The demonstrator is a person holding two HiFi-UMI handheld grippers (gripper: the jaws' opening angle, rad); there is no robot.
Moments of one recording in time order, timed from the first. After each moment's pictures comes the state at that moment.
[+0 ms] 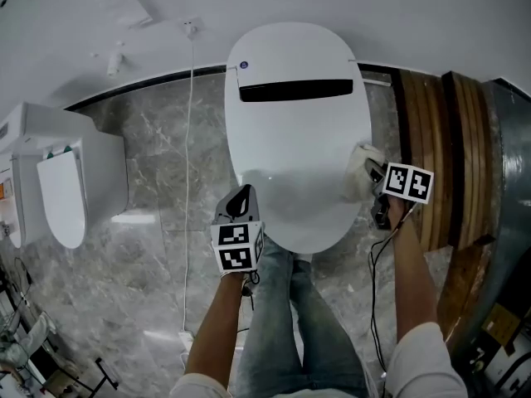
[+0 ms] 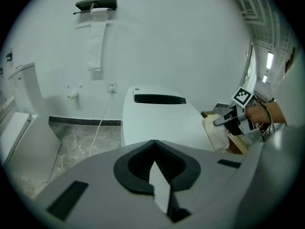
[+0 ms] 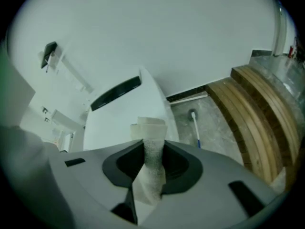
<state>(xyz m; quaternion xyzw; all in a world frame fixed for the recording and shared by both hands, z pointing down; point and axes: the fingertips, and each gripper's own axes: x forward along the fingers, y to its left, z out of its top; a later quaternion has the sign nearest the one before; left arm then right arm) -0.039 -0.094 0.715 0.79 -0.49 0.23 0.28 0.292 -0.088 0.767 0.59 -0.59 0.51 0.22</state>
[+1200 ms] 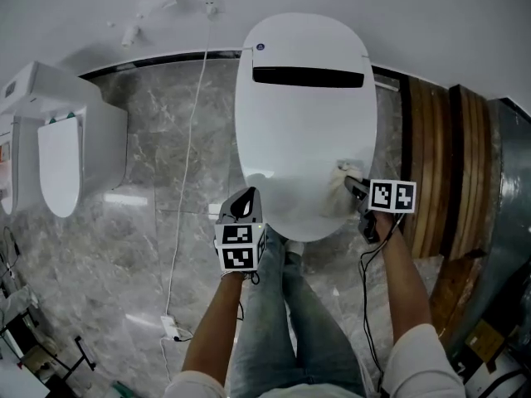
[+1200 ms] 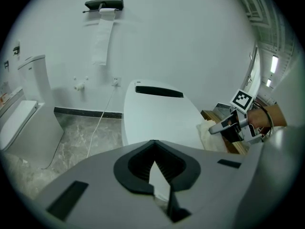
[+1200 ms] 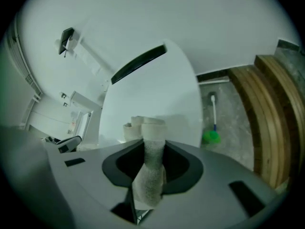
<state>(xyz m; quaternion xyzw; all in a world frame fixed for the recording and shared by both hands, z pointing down) -0.044 -0.036 0.727 0.77 -0.50 0.23 0.31 0.219 -0.029 0.791 0.47 -0.65 0.55 0.26</state>
